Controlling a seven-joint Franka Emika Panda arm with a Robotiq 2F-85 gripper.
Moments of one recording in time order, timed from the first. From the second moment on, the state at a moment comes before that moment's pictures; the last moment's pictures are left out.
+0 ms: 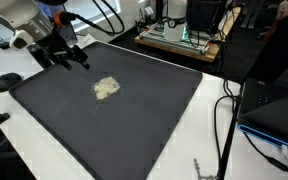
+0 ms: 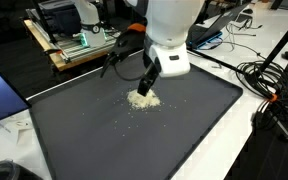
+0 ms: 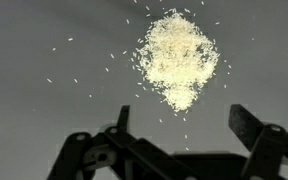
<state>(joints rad) -0.18 0.85 0.01 -1.11 0.00 1.68 -0.53</state>
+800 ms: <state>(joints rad) -0.03 1.12 -0.03 -0.70 -0.16 1.39 -0.40</state>
